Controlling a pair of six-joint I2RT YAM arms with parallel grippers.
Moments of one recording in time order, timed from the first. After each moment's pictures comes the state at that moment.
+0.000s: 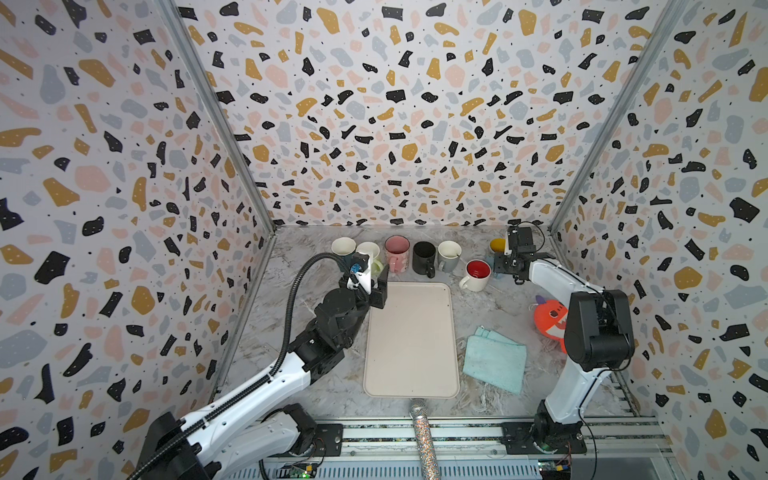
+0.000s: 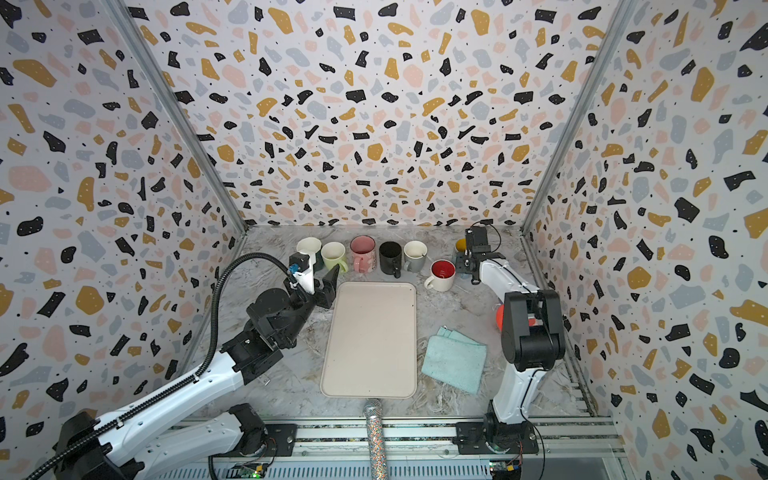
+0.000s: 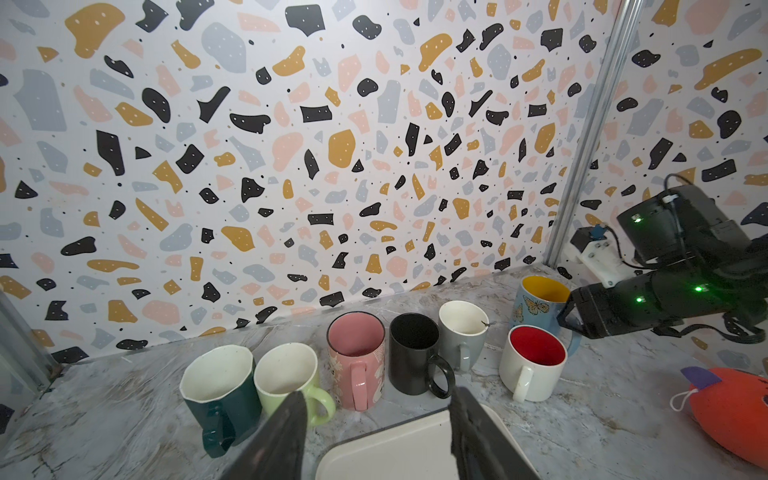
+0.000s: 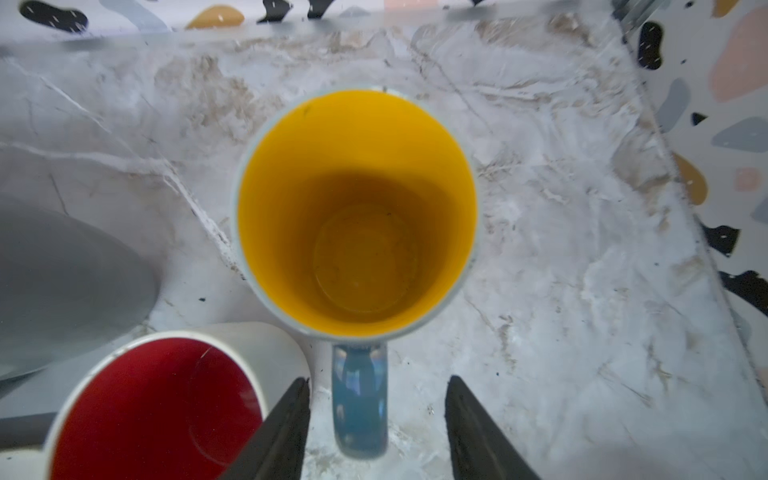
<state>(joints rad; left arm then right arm) -0.72 0.98 0.72 0.26 -0.39 -0.03 0.12 1.79 1.32 -0.35 0.15 0.14</state>
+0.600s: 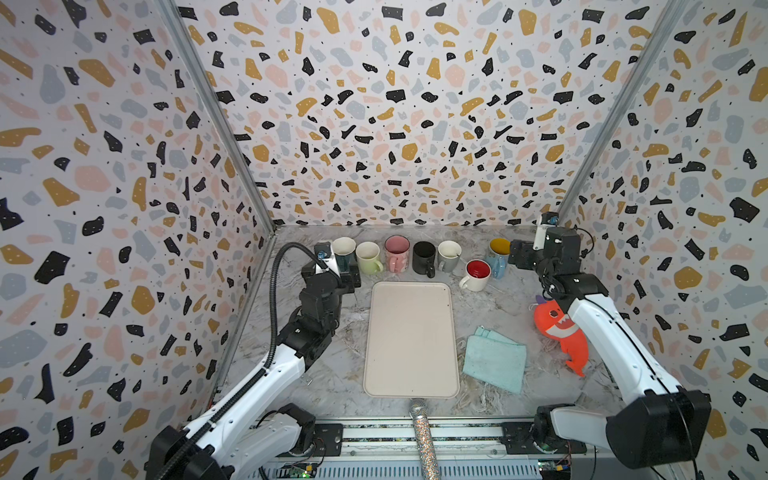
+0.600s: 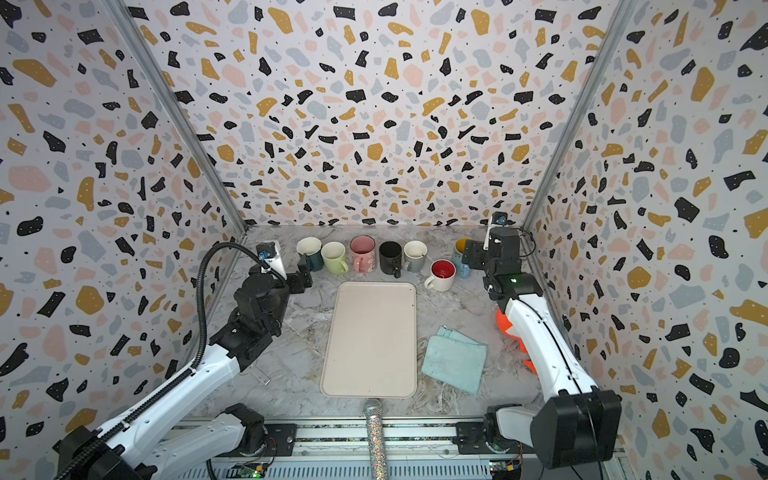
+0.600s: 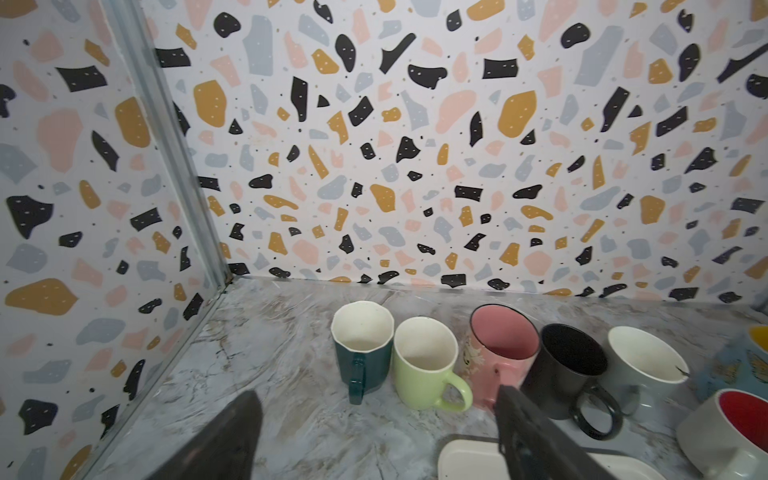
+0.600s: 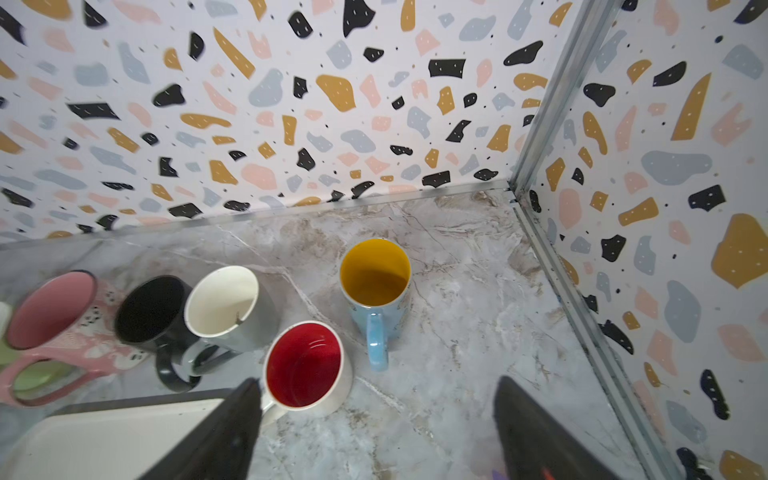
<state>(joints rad) -0.43 1.00 0.73 0.15 -0.50 -0.12 0.15 1.20 1.12 -0.34 0.14 0.13</state>
